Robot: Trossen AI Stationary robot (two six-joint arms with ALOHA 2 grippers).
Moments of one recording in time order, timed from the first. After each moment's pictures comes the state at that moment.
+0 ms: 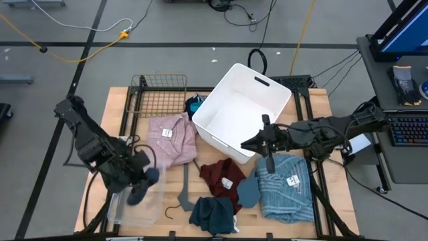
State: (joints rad) left arm -0.82 1.13 1.18 -1.03 -0.22 -1.50; right arm 0.32 1.16 1.26 -0.38 0.27 0.22
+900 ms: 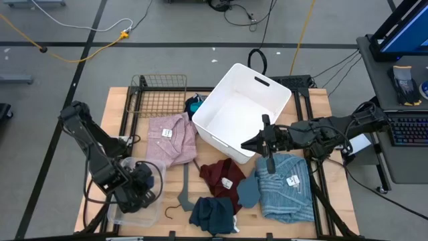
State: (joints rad) left arm -0.91 1.32 1.10 -1.14 -0.15 -1.76; right arm 0.32 1.16 1.26 -0.37 0.26 0.20
